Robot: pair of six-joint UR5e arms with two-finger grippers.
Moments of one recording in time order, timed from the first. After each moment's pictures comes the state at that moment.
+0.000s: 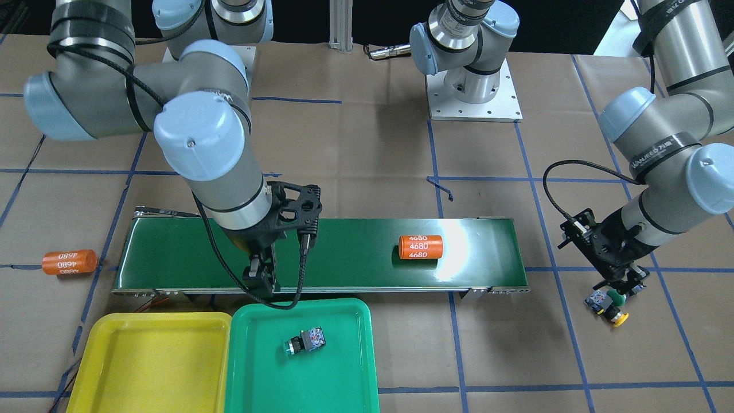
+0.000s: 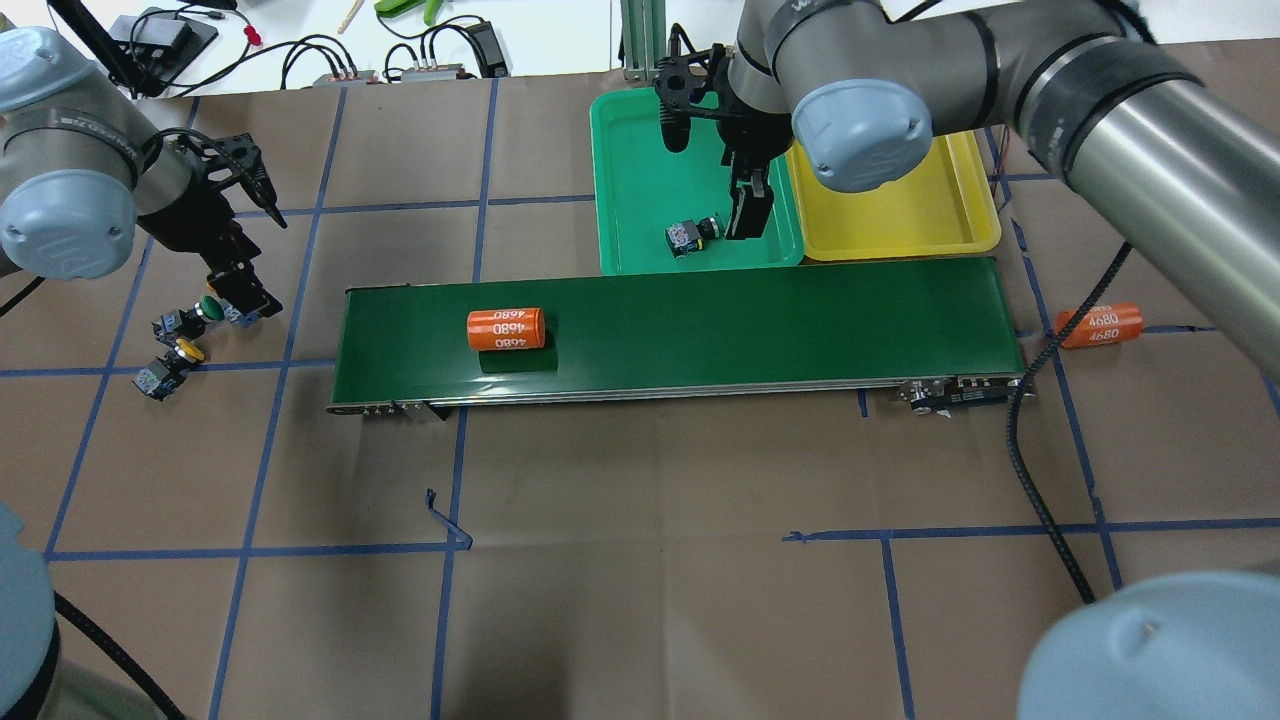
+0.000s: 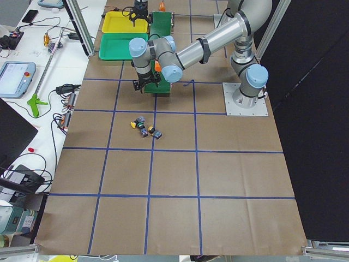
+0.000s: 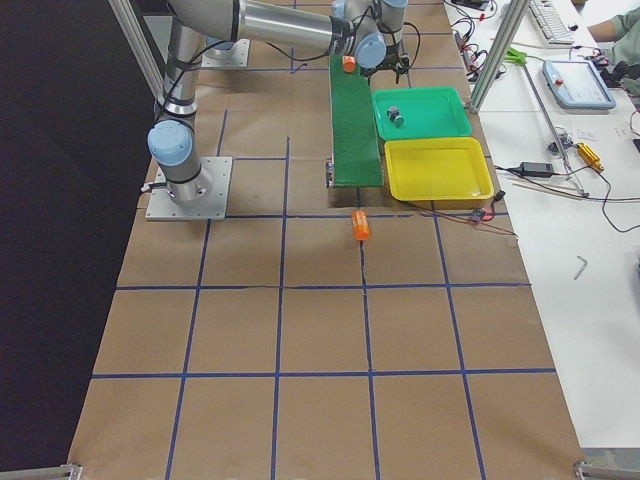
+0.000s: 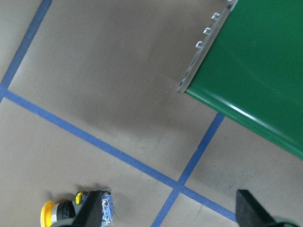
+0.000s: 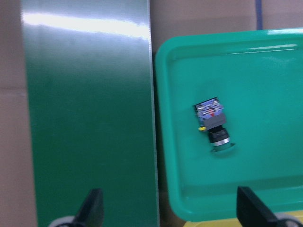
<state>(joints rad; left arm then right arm) -1.18 -1.92 -1.70 -1.12 1.53 1.41 1.76 -1.21 1.44 -1.85 -1.46 -1.35</state>
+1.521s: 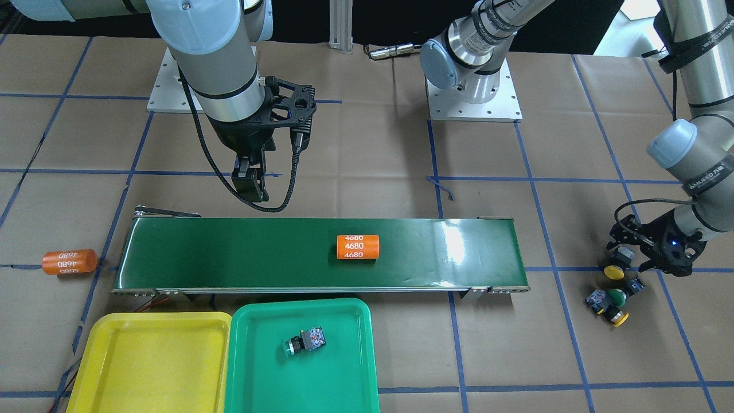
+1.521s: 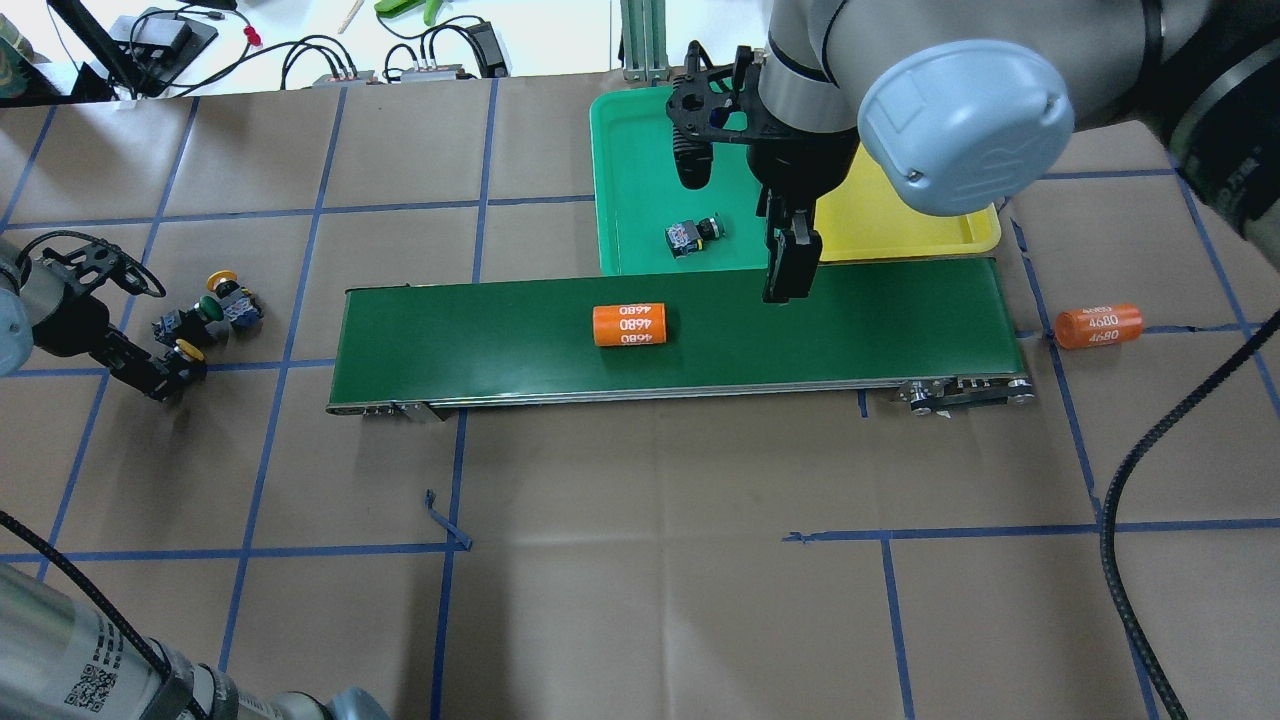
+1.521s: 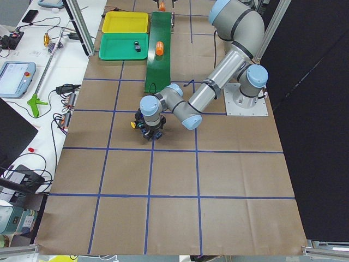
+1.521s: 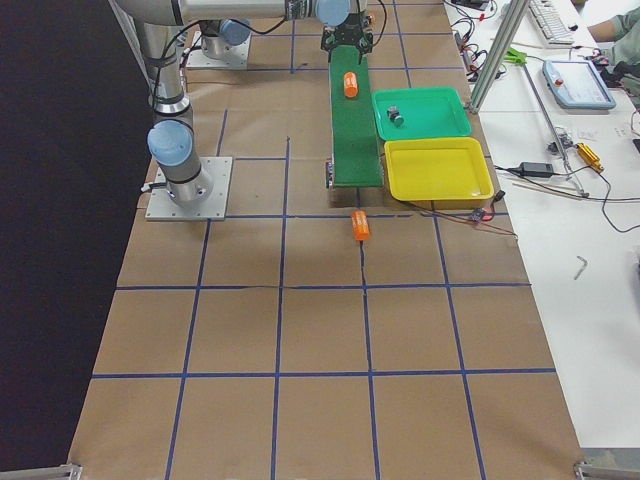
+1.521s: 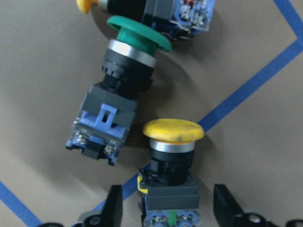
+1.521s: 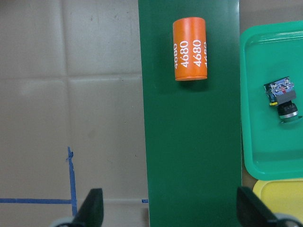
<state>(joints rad) -0.88 -2.06 -1.78 -0.97 1.54 1.37 1.79 -1.41 1.51 -1.64 -1.50 -1.32</state>
